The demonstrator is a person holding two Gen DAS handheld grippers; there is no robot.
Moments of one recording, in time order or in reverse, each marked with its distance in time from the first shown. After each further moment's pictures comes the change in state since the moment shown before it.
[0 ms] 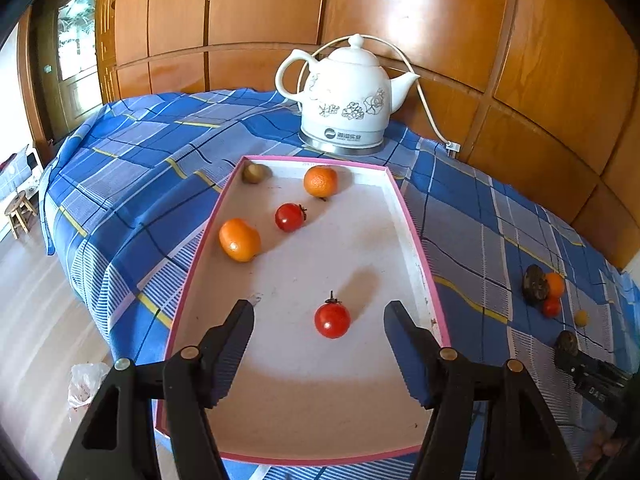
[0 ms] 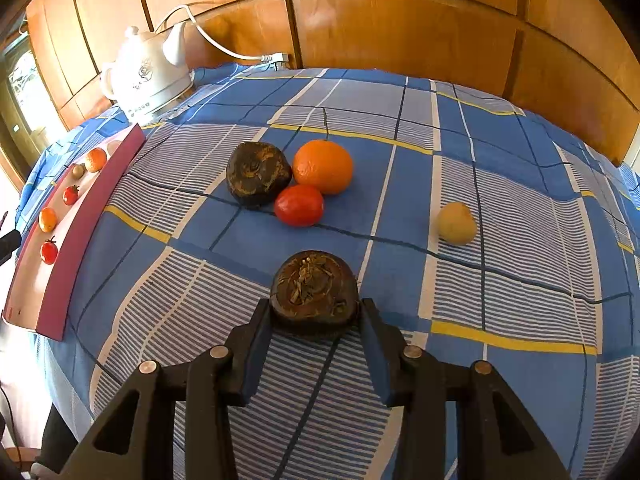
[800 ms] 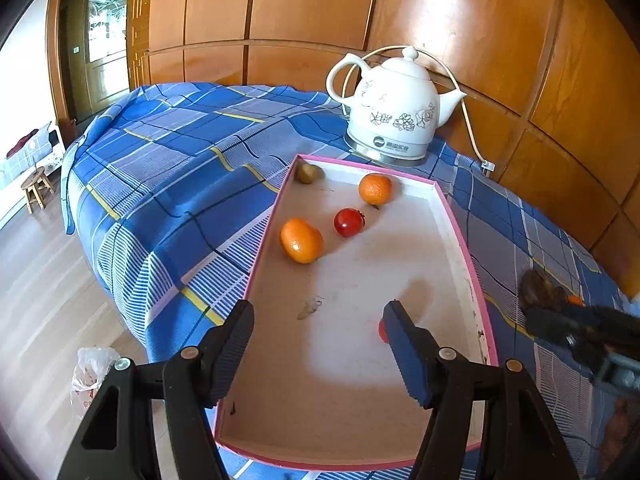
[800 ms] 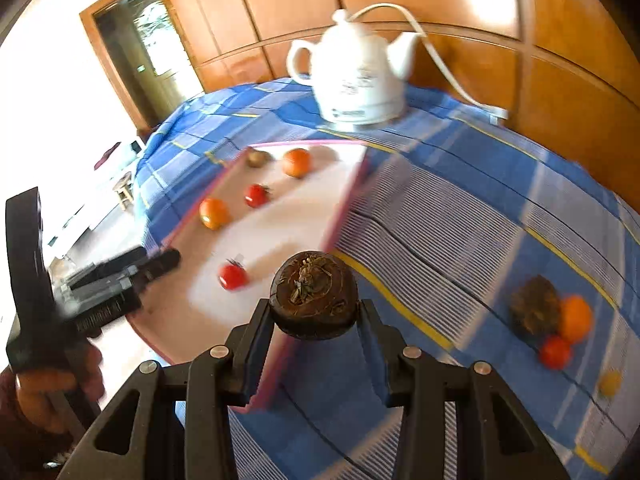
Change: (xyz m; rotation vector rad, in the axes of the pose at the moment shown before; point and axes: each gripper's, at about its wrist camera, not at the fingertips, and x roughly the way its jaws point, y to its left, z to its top) left arm 0.000 0.043 0.000 -0.092 -0.012 0.052; right arm -0.014 0.183 0.063 -0.335 0.019 0.411
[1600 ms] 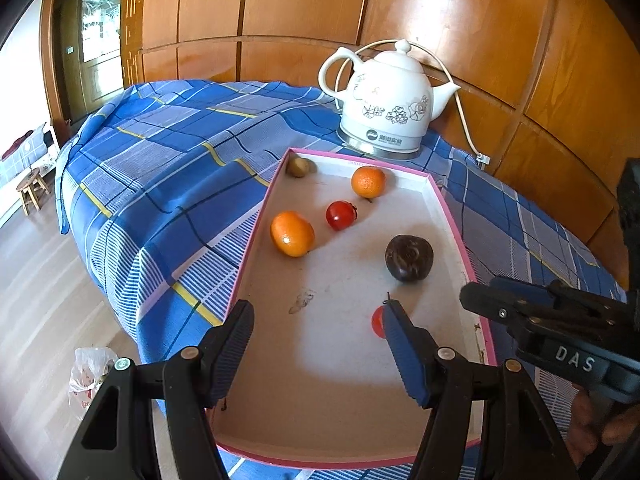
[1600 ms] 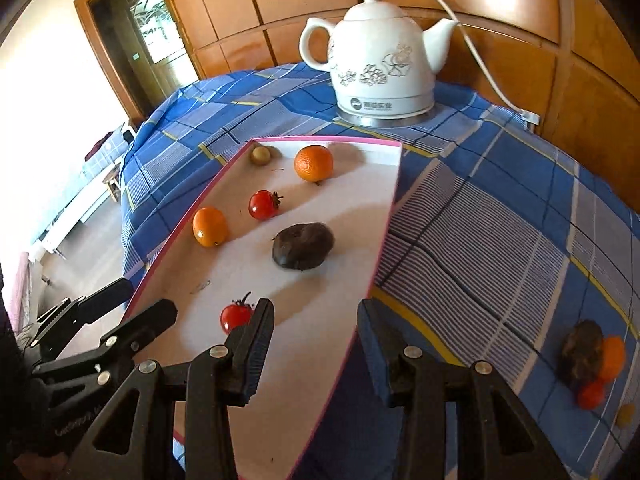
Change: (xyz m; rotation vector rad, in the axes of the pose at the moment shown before) left arm 0.002 -0.006 -0.002 0.020 0.014 -0.017; right arm 0.042 0.015 0.013 0.008 0.030 -0.049
